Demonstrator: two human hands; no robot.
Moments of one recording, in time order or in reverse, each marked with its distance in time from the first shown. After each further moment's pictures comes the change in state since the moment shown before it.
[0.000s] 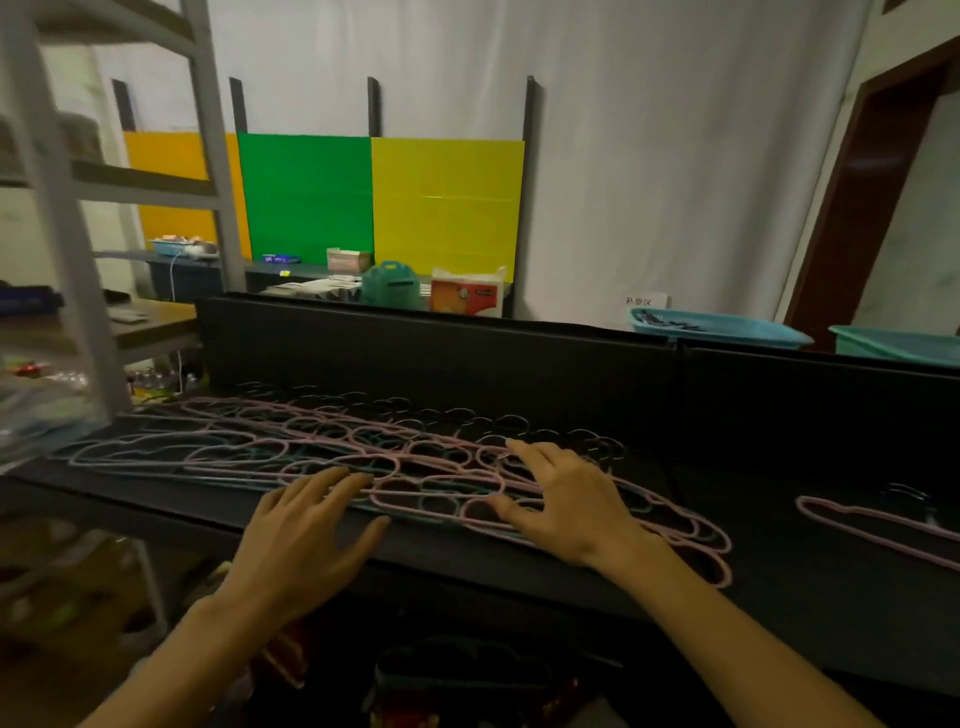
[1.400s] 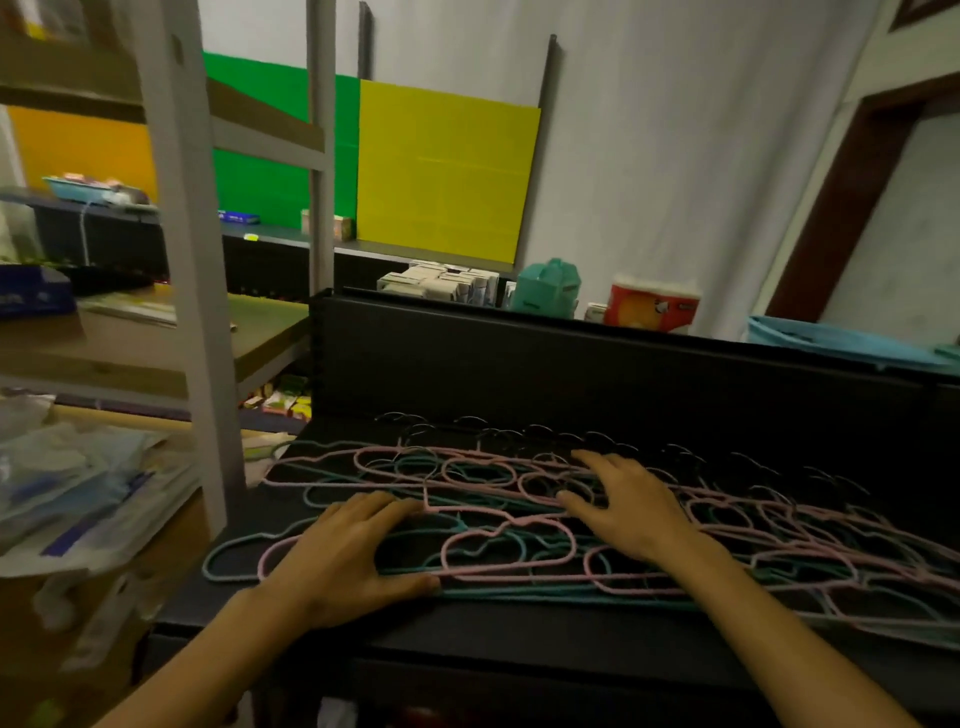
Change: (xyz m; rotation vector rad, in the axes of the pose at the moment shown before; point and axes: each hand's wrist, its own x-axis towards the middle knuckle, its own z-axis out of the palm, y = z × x) left_hand 0.131 -0.381 0.028 -0.259 -0.444 0.327; right_hand 0.249 -0.214 0.146 -0.122 -0.072 0.400
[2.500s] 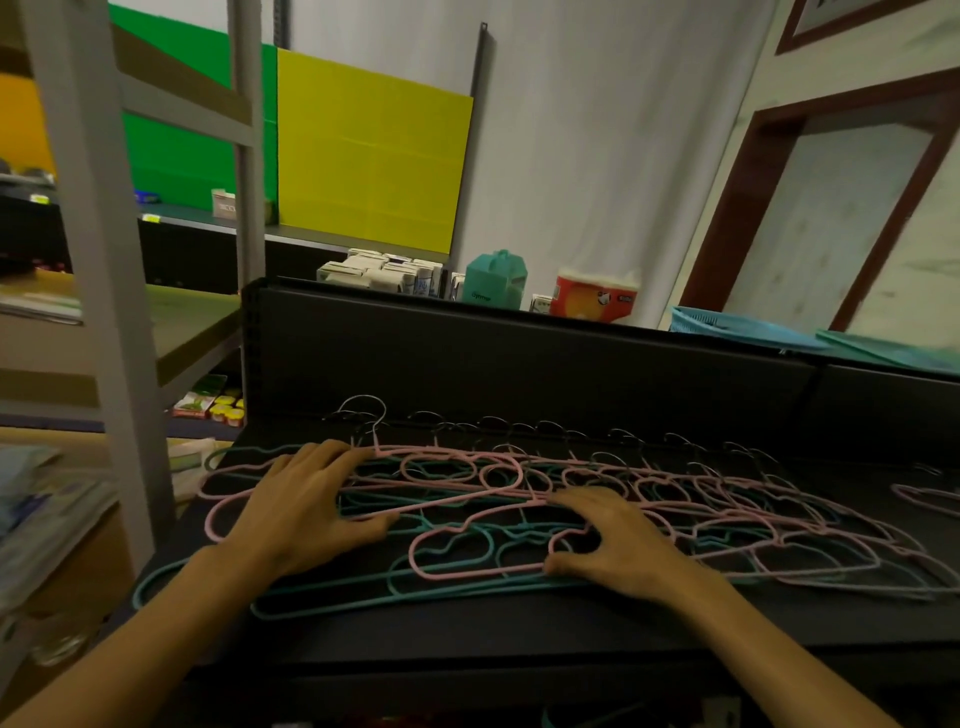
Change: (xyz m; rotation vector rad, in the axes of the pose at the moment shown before) left_hand 0.045 -0.031 -0.007 0.096 0.221 -0.005; right_hand -0.045 0.021 0.010 0.091 -0.174 0.007
